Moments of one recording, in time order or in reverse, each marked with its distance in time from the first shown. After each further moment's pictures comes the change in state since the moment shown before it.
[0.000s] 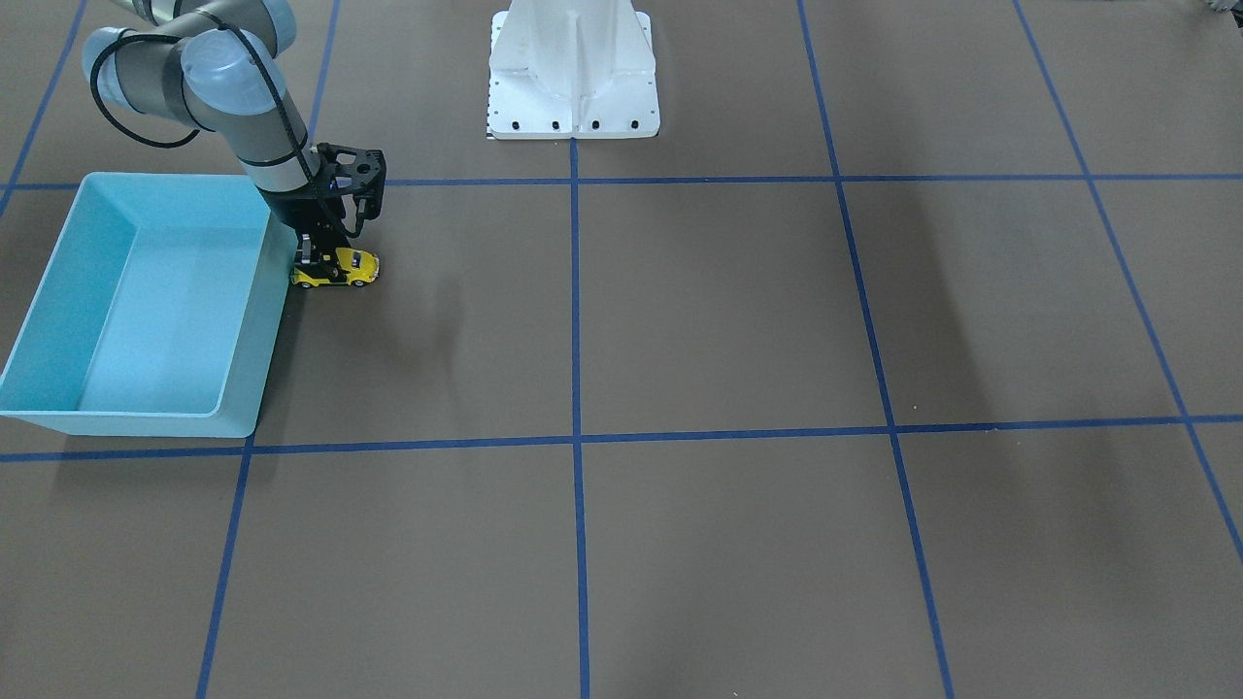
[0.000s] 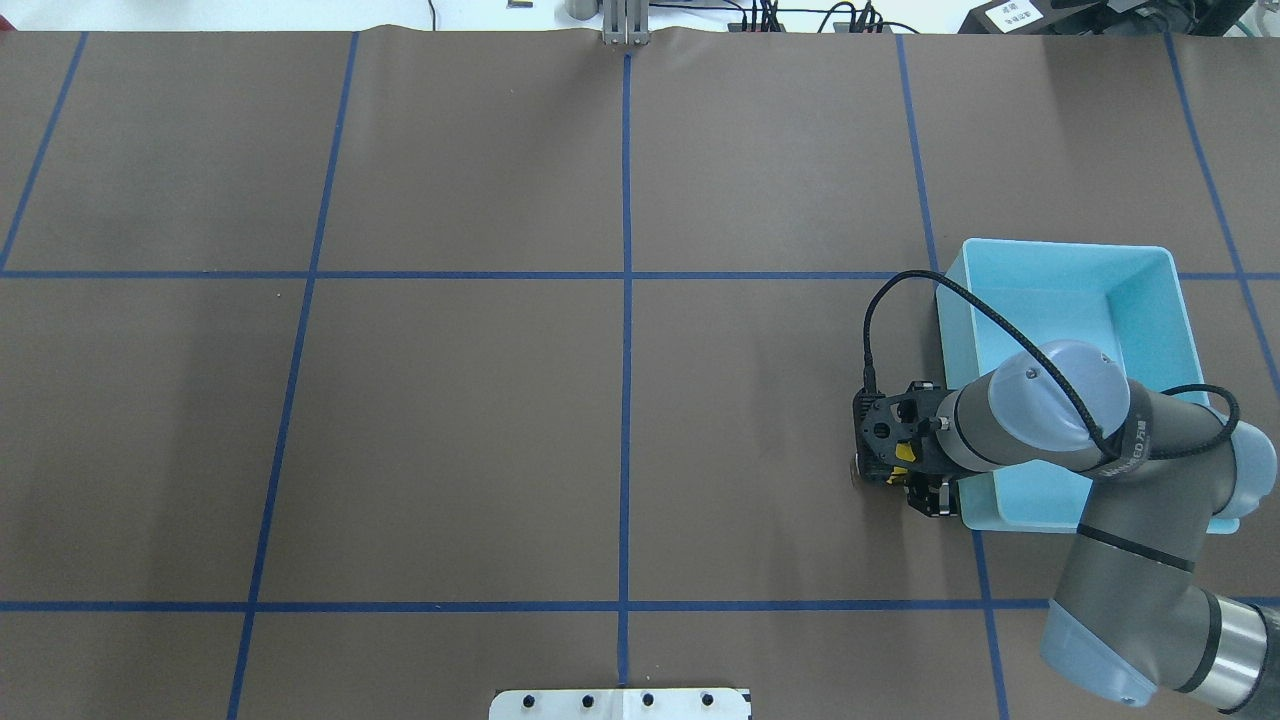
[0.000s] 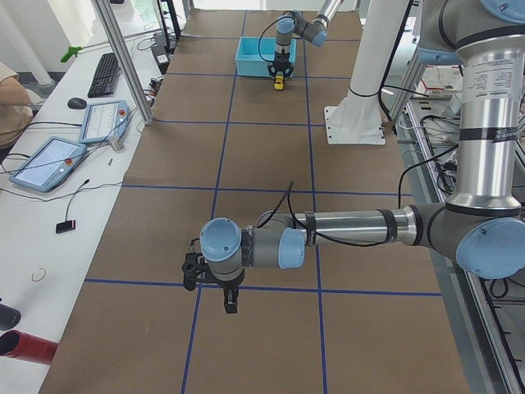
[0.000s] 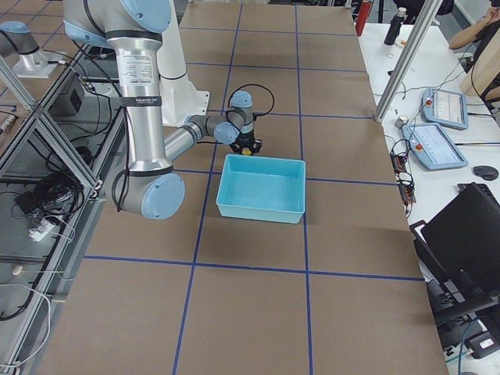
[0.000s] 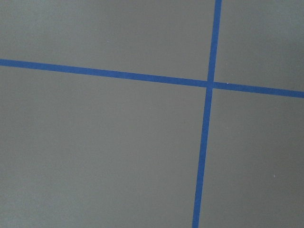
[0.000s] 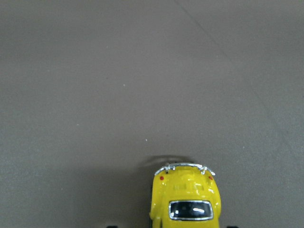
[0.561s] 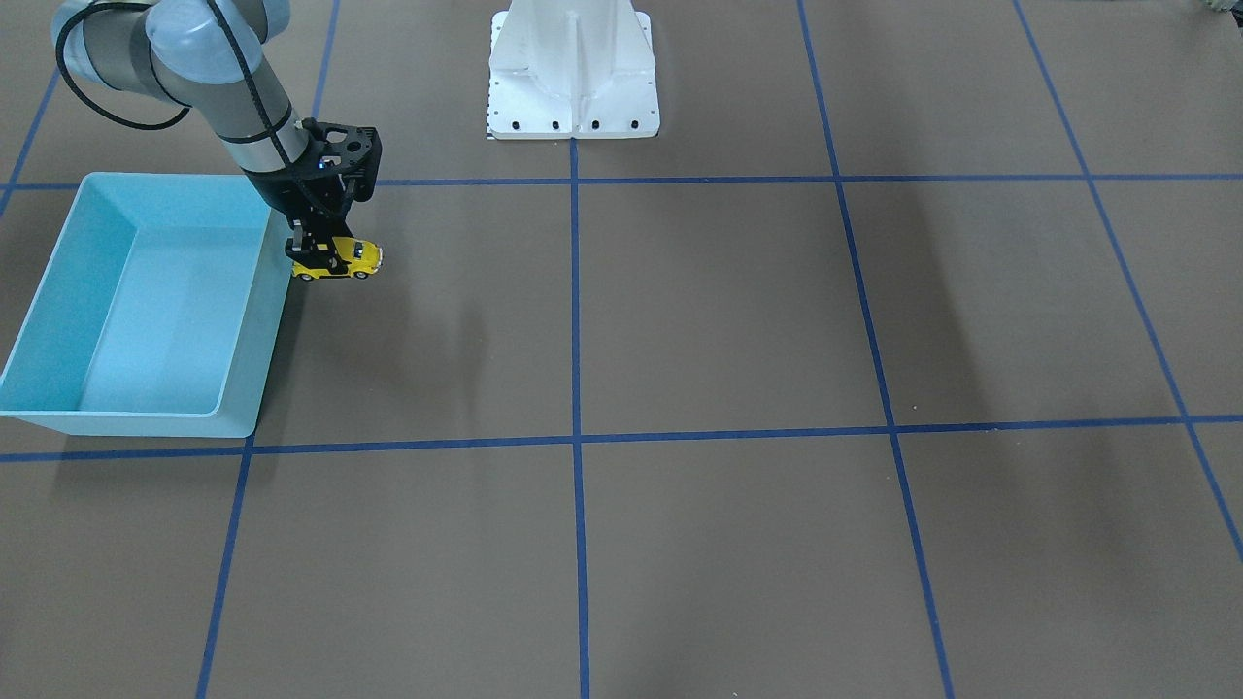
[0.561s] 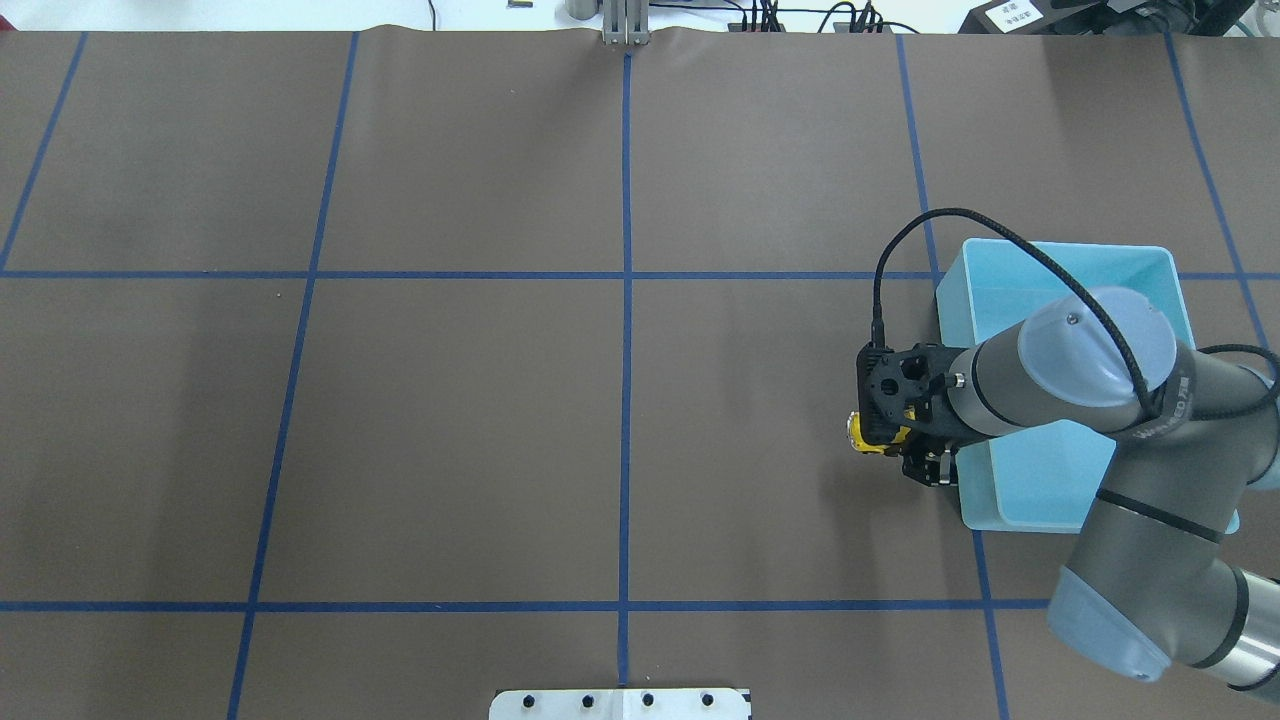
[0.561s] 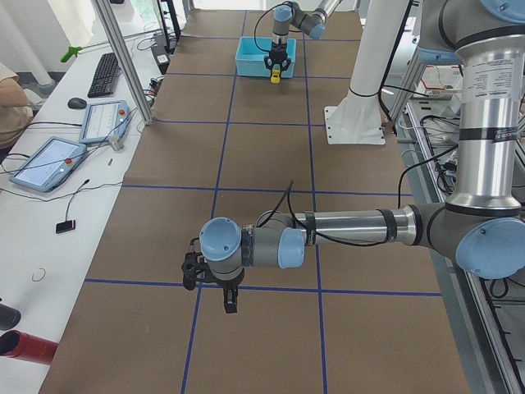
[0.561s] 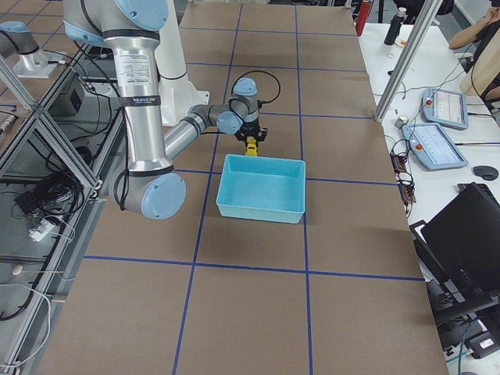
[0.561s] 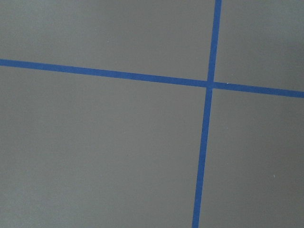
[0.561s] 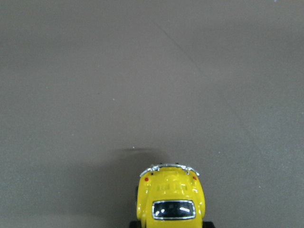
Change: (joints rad) left arm 0.000 -0.001 -0.001 0.000 0.000 0.000; right arm 0.083 0.052 0.082 -0.070 0.073 0.005
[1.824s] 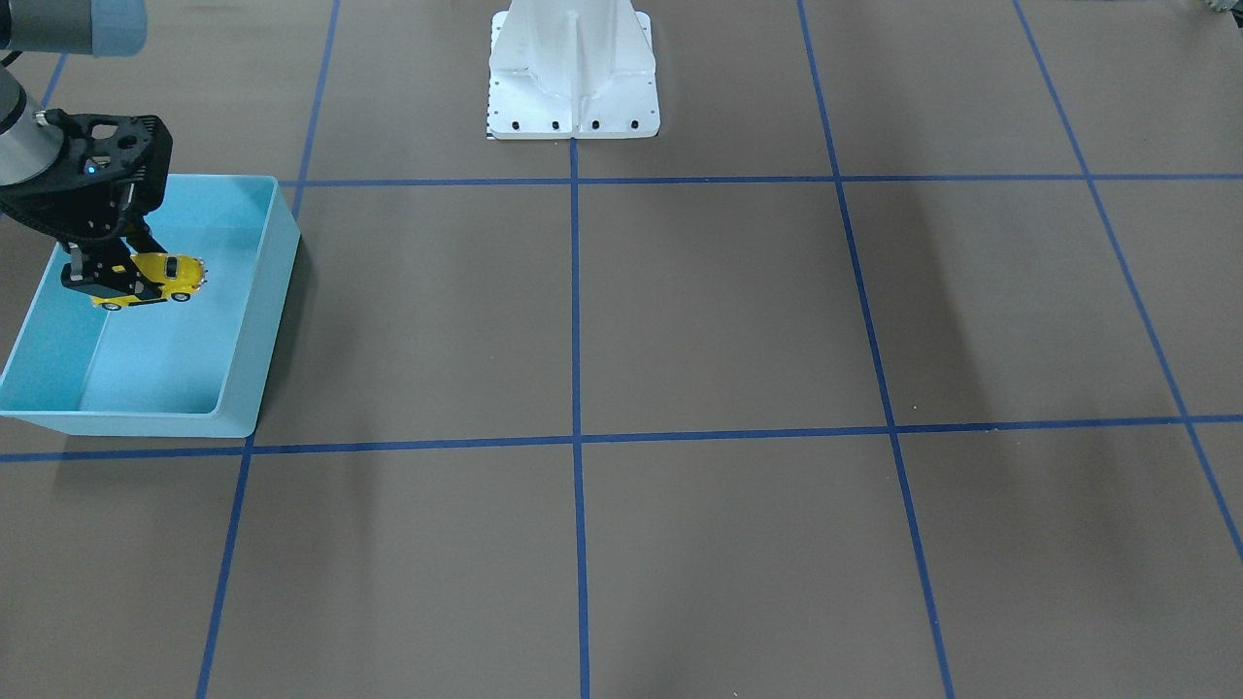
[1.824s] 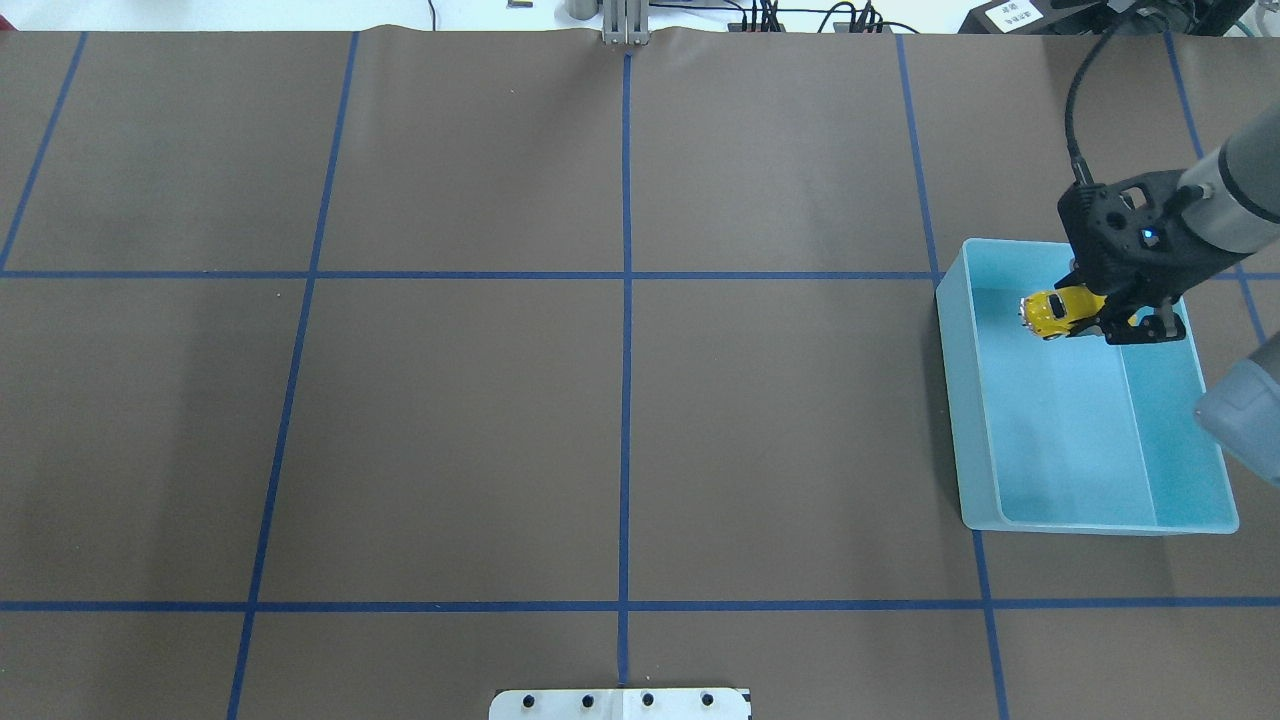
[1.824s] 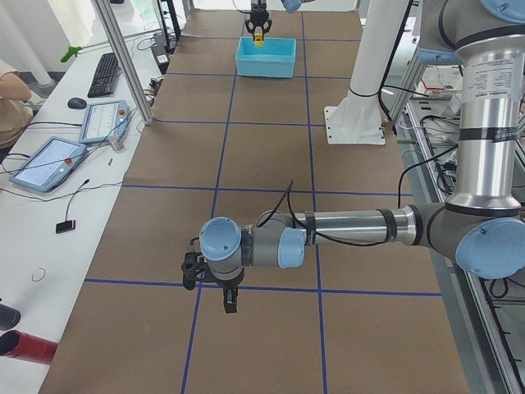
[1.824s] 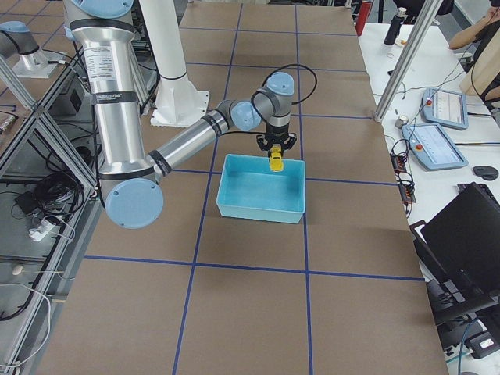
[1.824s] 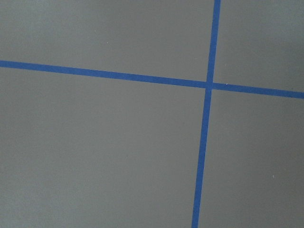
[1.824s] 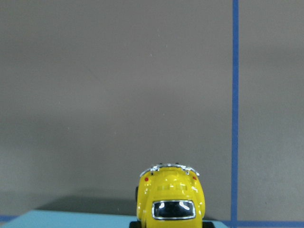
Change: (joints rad) left arm 0.000 0.000 0.000 0.000 0.000 0.000; right arm 0.416 -0.078 0.017 -0.219 0.277 -0.586
